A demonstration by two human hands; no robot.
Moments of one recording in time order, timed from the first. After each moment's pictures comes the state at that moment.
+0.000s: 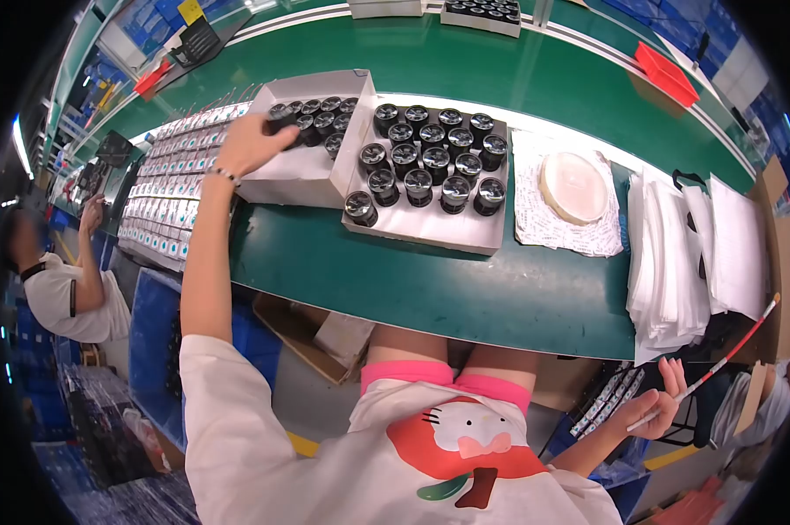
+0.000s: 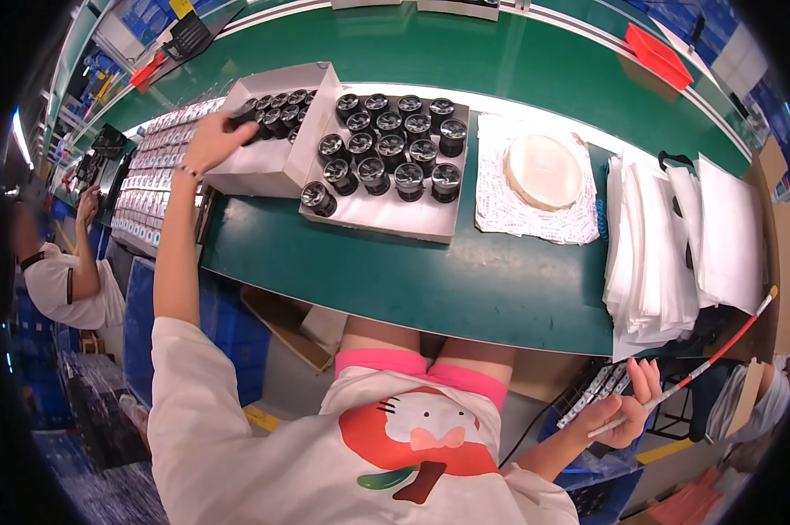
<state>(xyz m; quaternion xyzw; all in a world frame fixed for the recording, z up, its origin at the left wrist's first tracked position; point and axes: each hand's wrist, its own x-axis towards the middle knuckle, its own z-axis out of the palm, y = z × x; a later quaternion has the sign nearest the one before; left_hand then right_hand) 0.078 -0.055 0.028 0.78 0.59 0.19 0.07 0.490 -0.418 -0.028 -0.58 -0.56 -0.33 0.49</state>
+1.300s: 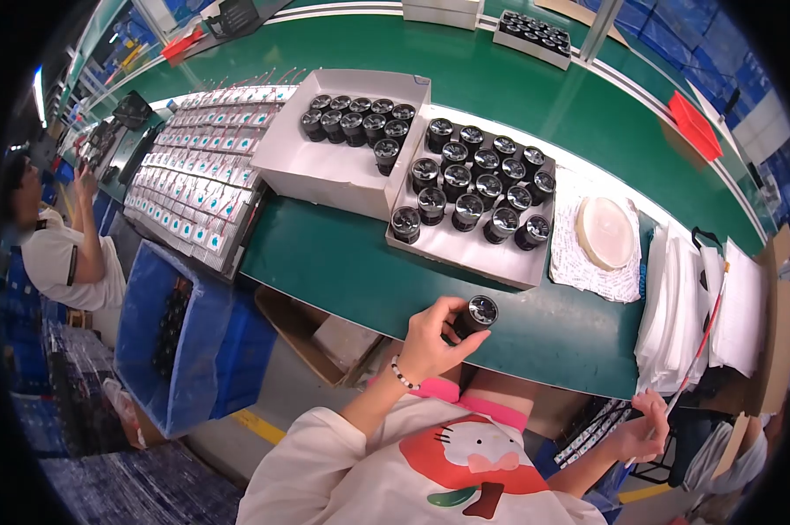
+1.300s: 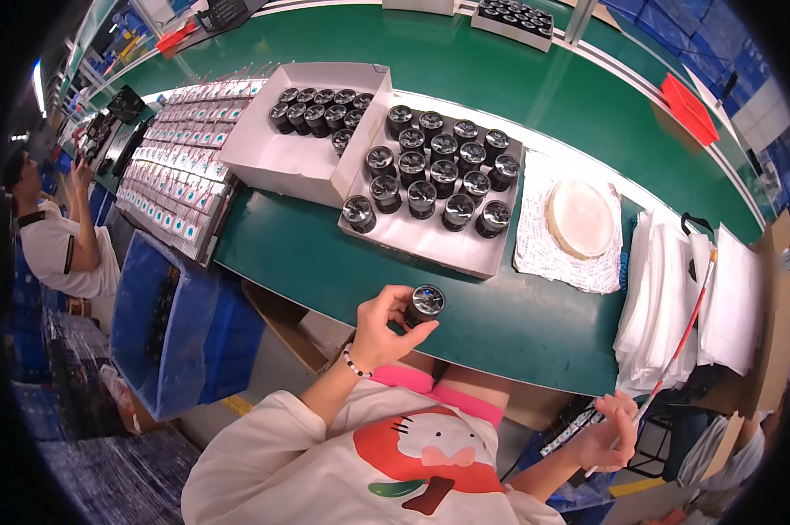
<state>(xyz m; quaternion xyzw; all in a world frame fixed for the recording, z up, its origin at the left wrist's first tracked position) 0.210 -0.262 -0.100 0.65 0.42 0.48 0.42 0.473 -0.400 -0.042 -0.52 -0.55 -0.13 0.64</state>
